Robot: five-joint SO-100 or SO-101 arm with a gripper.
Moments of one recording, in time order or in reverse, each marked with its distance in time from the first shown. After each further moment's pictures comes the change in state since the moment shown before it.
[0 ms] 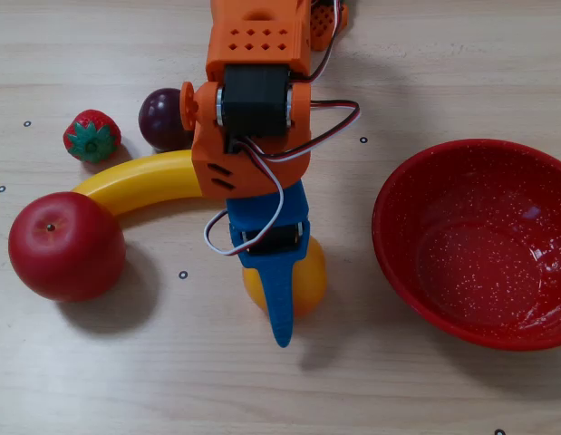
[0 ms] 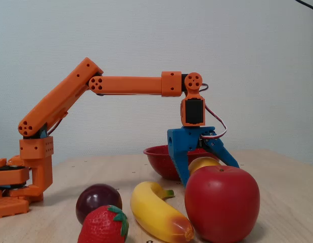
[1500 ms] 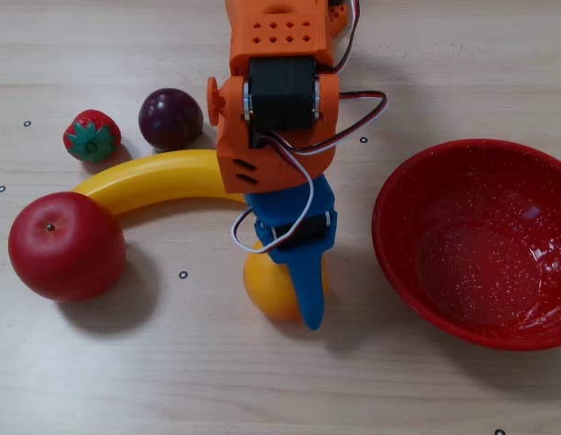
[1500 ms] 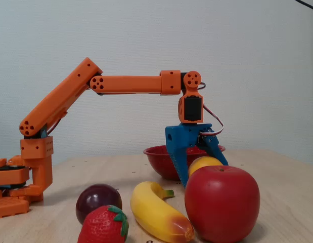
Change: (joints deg) arm 2.6 0.1 -0.4 2.4 5.4
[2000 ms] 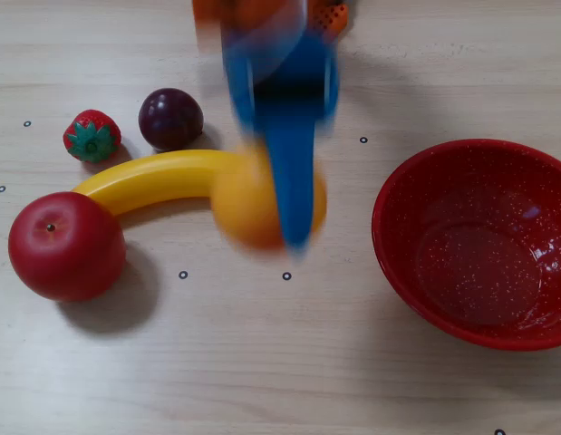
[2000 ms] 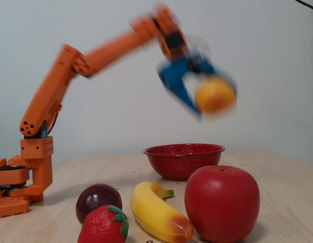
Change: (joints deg) arm 1.4 22.6 -15.6 6.7 -8.6
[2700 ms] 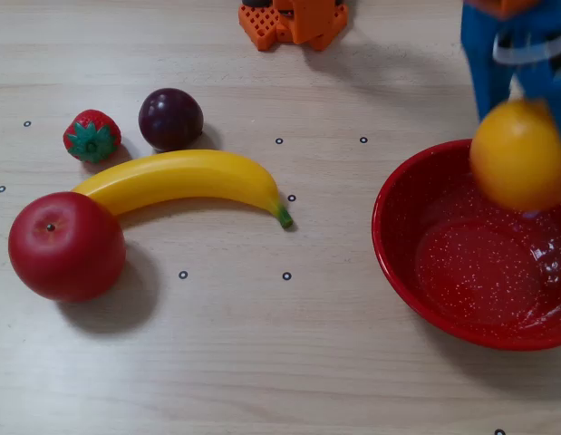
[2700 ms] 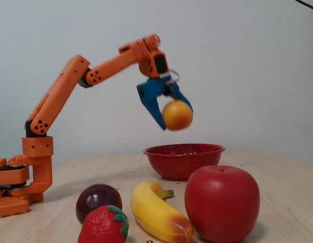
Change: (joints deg) arm 28.5 -13.5 -3.0 5.9 -13.8
